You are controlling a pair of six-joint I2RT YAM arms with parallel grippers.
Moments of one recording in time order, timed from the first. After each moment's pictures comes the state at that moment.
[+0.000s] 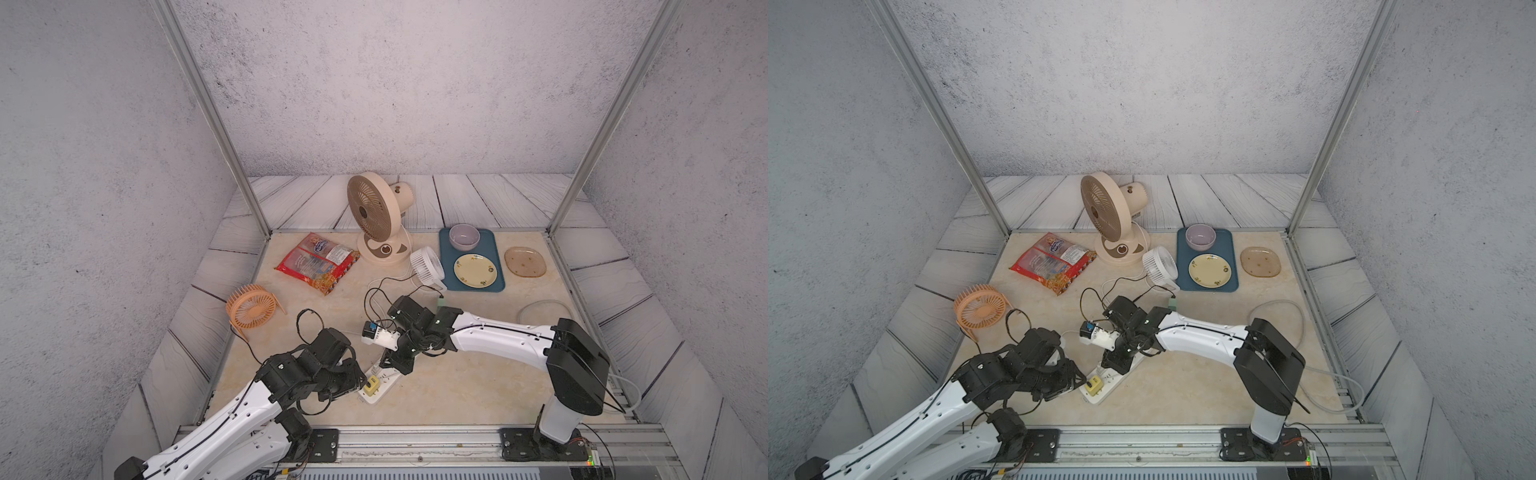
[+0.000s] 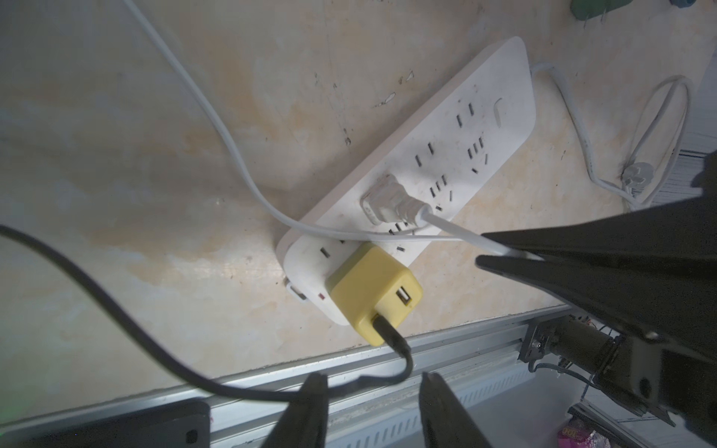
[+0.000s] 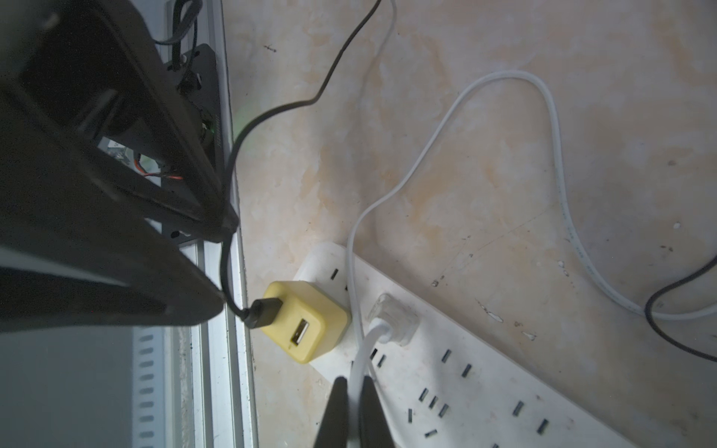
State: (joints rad) left arm -0.77 0.74 0.63 -0.96 0.20 -1.03; right arm 1.04 1.73 1.23 -0.52 -0.45 -0.18
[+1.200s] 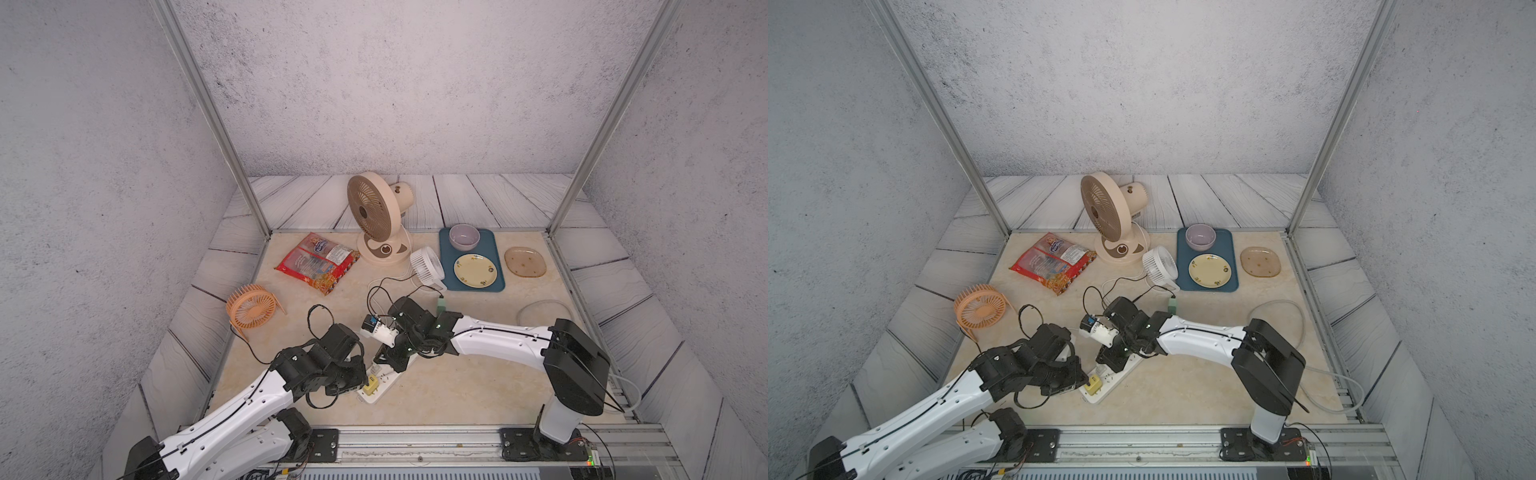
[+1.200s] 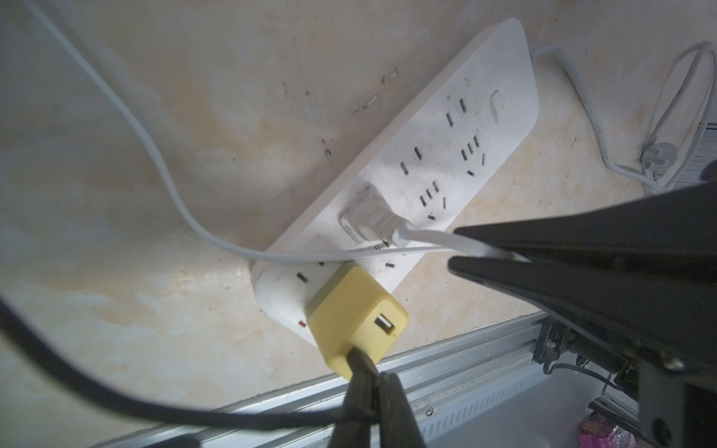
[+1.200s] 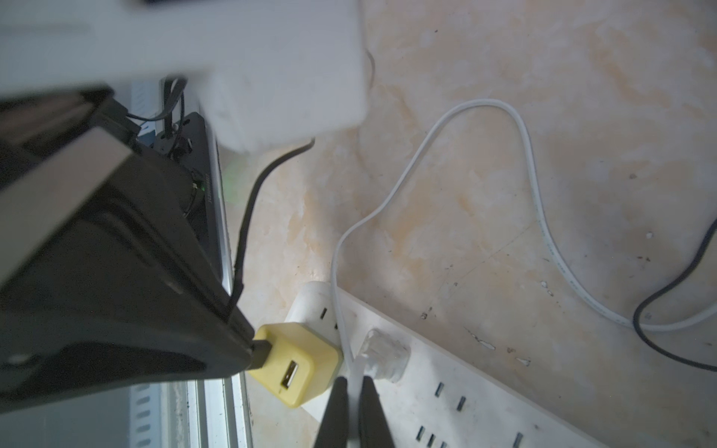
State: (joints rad) left arm -0.78 0.85 0.63 -0.87 0.21 -0.95; right arm 1.04 1.73 1.17 -0.33 -0.43 -0.01
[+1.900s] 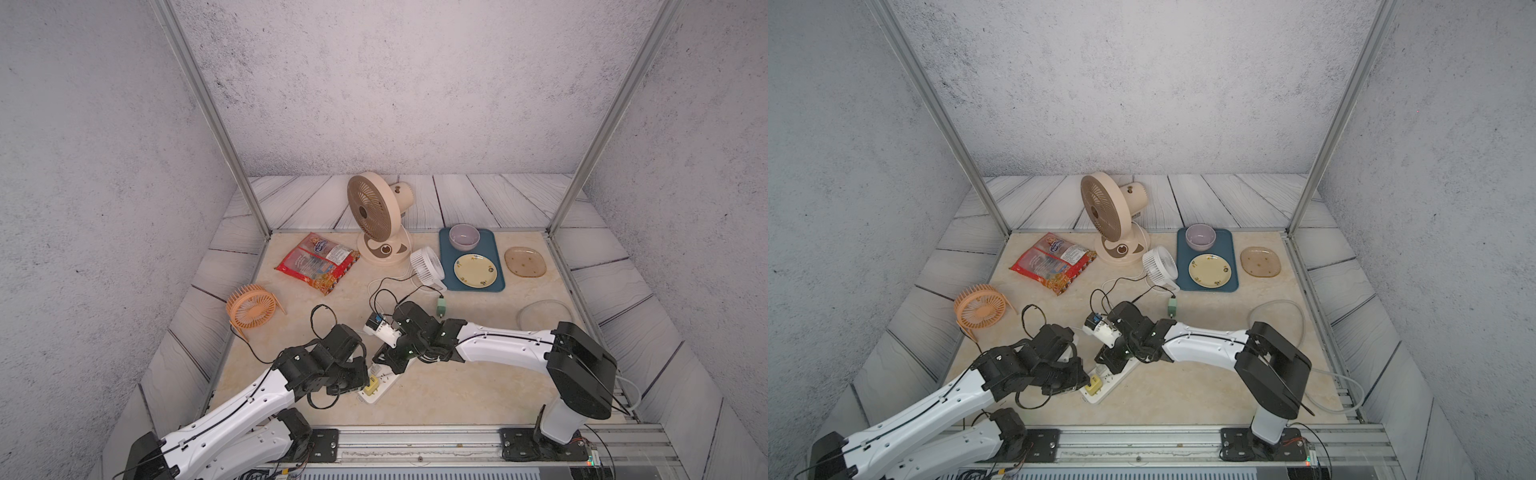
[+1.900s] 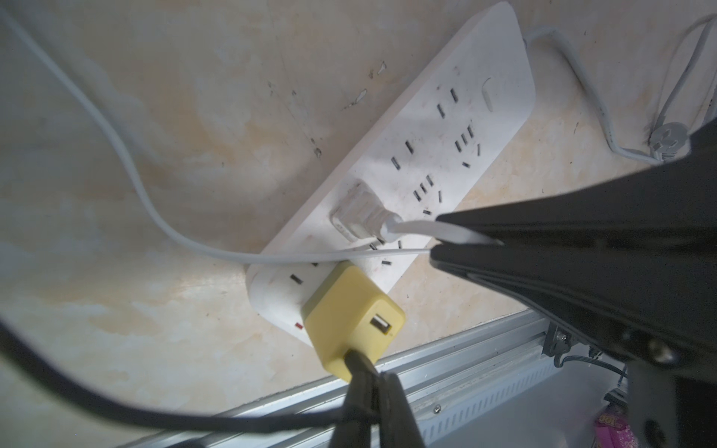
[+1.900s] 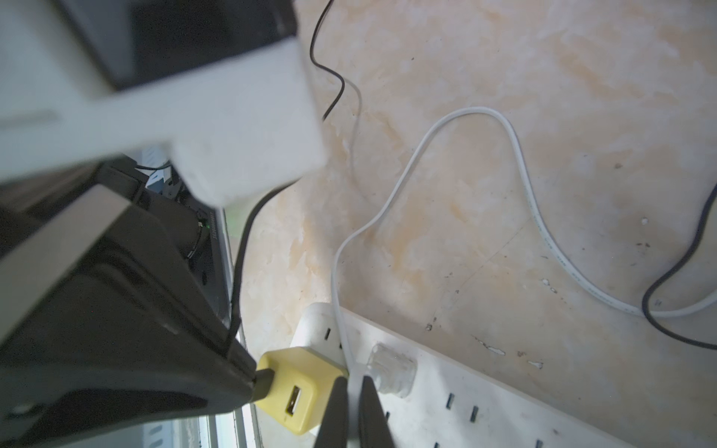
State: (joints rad) left arm -0.81 0.87 0.63 -0.87 0.20 -0.93; right arm 1.04 1.68 1.06 -0.17 -0.41 0.12
